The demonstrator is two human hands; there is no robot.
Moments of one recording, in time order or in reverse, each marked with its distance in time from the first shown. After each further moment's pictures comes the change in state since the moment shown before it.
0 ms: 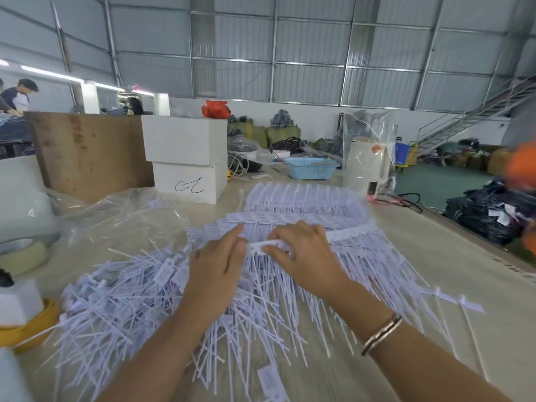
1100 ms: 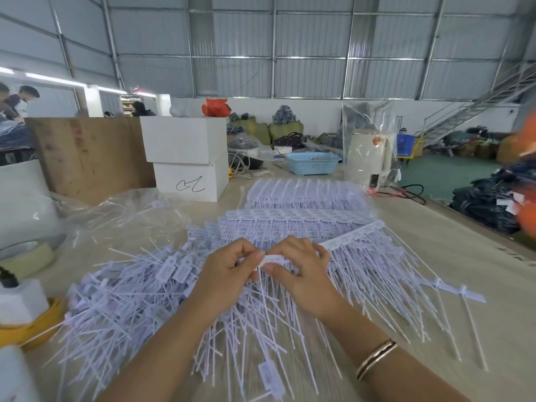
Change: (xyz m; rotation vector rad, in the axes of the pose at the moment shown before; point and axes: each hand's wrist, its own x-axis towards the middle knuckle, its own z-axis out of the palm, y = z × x) left_hand -0.002 0.015 0.009 -0.308 -0.109 -0.097; right_hand -0.037 -0.002 0.022 0.472 0.115 0.108
